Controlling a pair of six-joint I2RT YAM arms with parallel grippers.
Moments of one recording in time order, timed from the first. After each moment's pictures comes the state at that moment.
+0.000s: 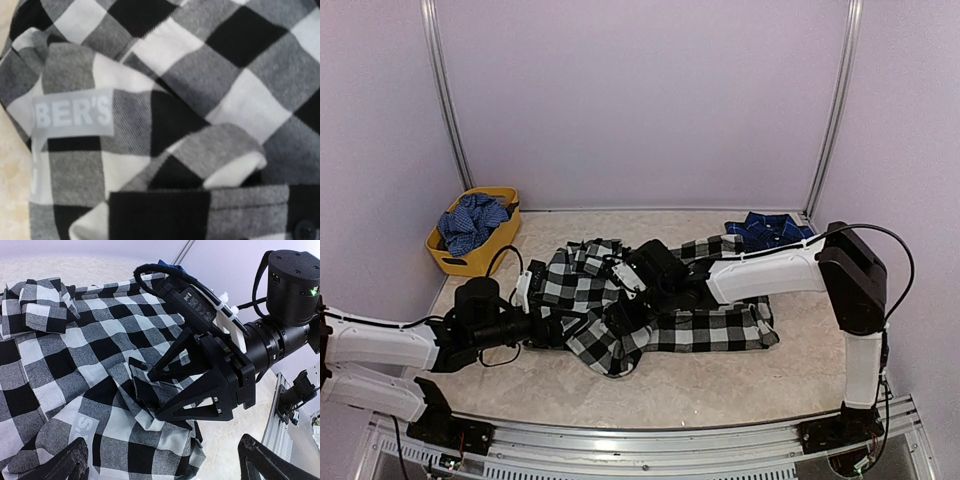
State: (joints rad) left arm -0.72 1.12 0.29 0.52 0.21 -0.45; right arm 1.00 2.02 1.38 -0.16 -0.12 0.28
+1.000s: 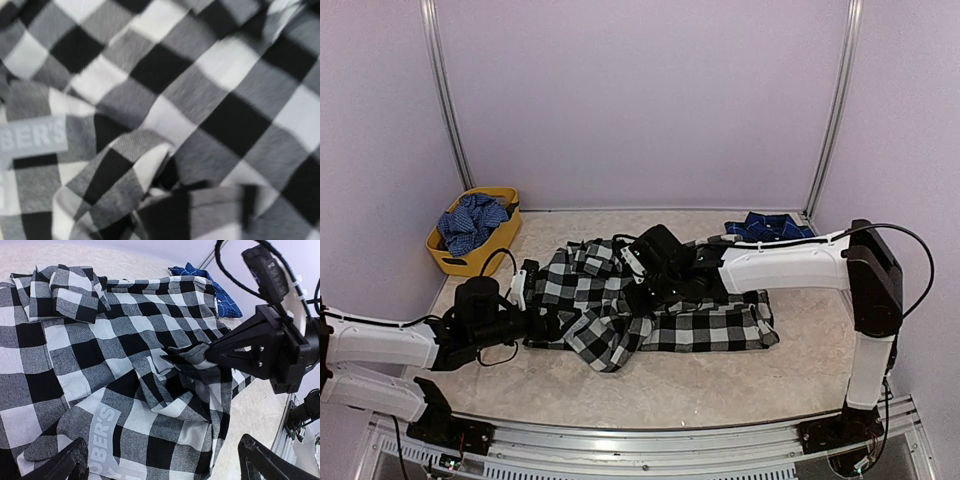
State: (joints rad) left arm -0.69 1.13 0.29 0.48 0.15 -0.51; right arm 1.02 1.95 1.43 -0.29 0.12 0.28
